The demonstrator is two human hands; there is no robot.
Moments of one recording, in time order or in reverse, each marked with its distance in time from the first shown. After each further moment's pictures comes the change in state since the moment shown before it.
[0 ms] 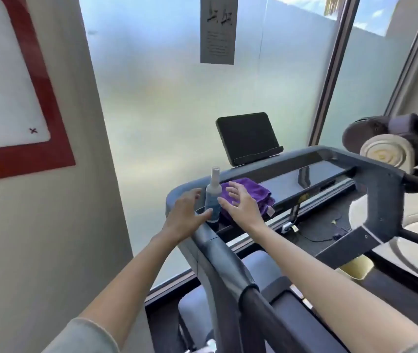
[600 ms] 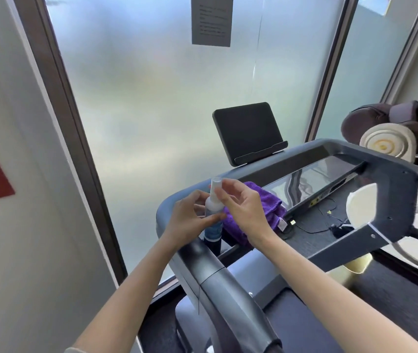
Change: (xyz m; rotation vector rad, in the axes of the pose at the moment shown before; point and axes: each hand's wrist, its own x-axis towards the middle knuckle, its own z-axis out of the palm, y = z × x) left_hand 0.055 -0.025 0.019 -0.389 -0.055 -0.047; right_hand 0.042 -0.003 0.014 0.489 0.004 -0.072
